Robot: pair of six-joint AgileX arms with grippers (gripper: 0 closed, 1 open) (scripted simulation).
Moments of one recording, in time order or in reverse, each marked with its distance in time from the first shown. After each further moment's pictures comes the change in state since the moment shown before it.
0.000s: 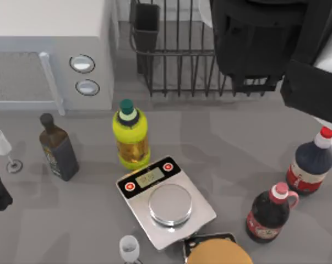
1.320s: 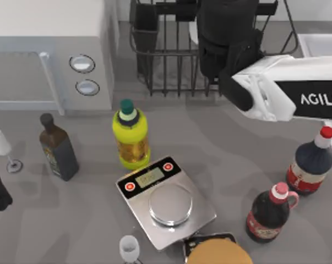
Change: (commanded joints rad) left arm 0.000 0.000 0.000 0.000 0.000 0.000; right arm -0.363 0.529 -0.099 0.657 -0.353 -0.013
